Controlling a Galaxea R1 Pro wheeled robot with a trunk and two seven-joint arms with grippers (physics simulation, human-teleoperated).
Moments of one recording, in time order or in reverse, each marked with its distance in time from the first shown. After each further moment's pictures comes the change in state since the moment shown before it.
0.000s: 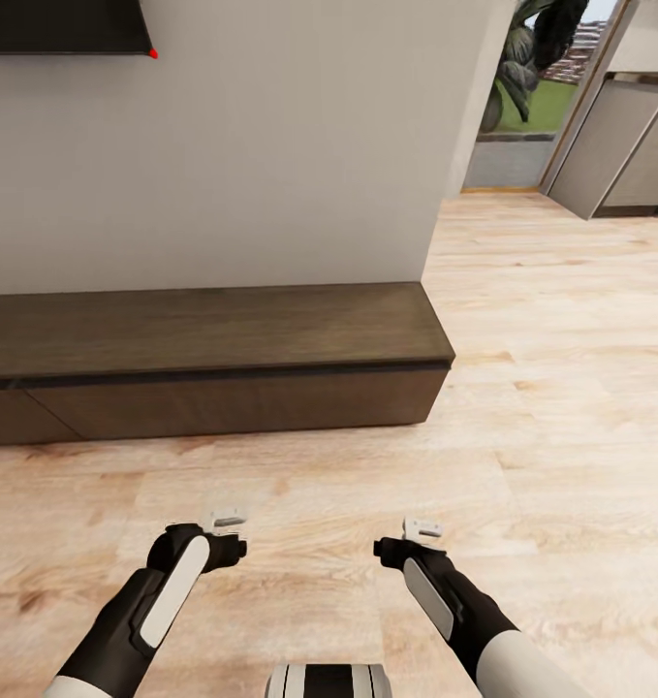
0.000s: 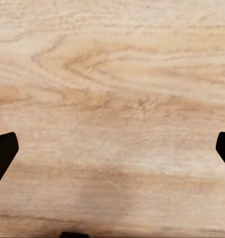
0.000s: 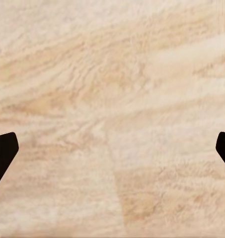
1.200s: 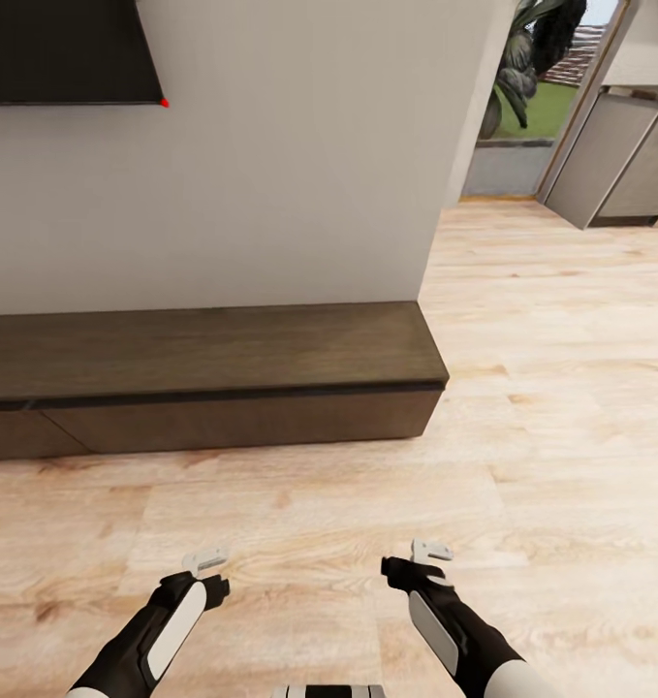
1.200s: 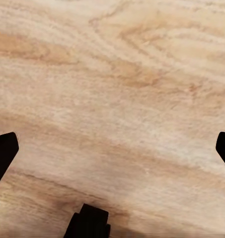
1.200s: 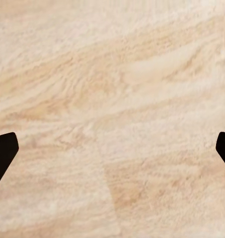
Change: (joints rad) left arm 0.000 0.001 0.000 0.378 -0.001 -0.356 -0.003; right arm 0.056 -0.001 0.003 0.072 0.008 -0.185 0.000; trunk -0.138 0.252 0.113
